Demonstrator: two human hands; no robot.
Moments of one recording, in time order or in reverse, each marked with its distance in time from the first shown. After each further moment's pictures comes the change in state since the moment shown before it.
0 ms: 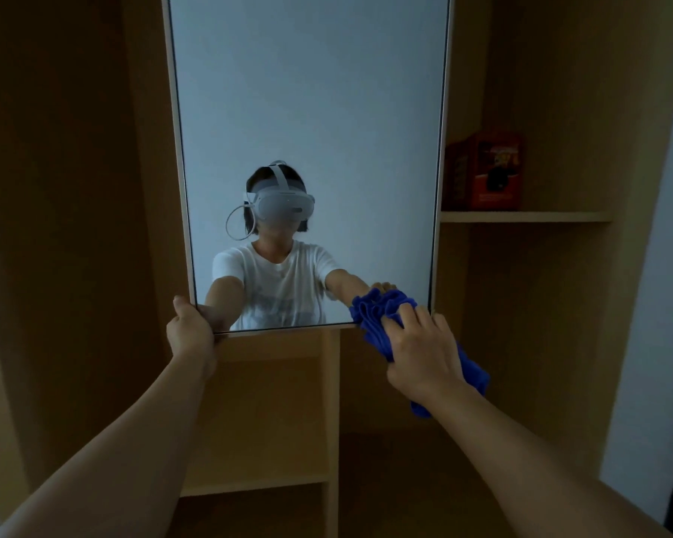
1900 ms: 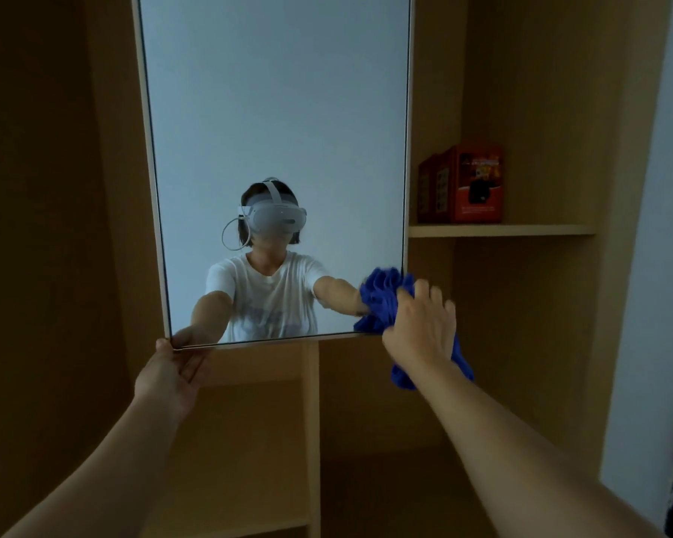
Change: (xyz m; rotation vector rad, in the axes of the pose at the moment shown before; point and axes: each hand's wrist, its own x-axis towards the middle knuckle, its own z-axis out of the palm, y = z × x) left_hand 0.018 -0.026 0.008 -0.378 -0.241 -0.219; right_hand 0.065 0.035 0.026 0.103 0.076 0.373
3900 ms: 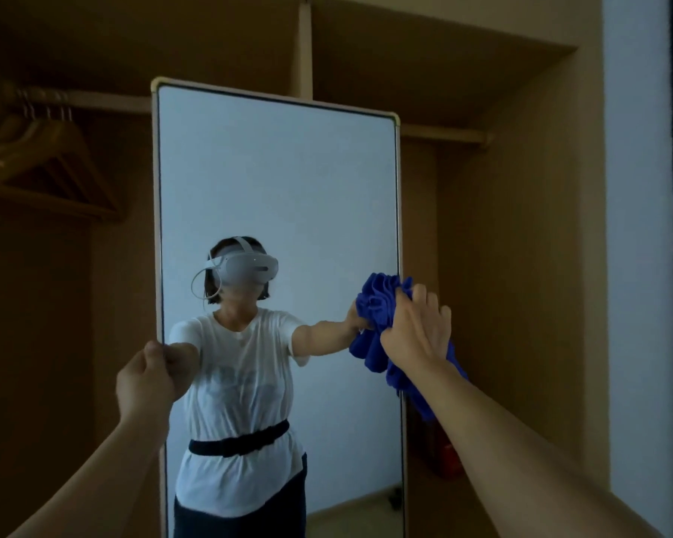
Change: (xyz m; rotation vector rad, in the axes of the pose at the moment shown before) left_hand -0.018 0.438 0.407 0.547 0.081 0.556; right_hand 0.479 -0.093 -0.365 -0.020 0.063 0.078
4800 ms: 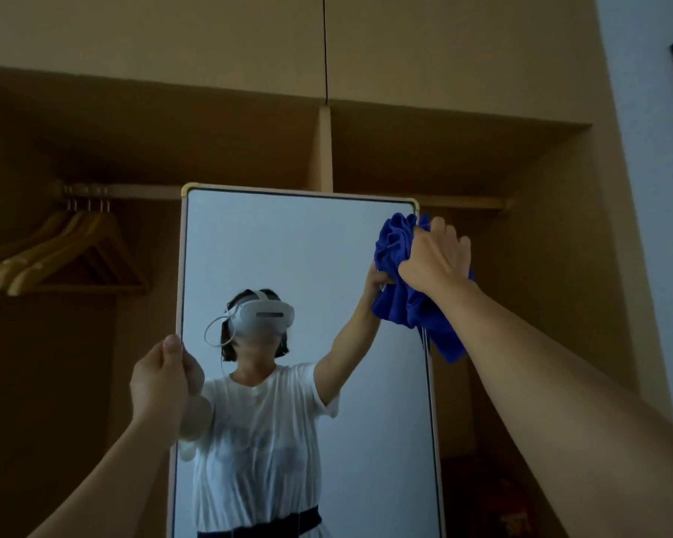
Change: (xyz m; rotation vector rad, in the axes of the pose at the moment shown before) left_hand 0.065 0.101 0.031 0.007 -0.005 0.327; right_hand 0.181 -0.039 -0.110 -0.025 0.199 -0.052
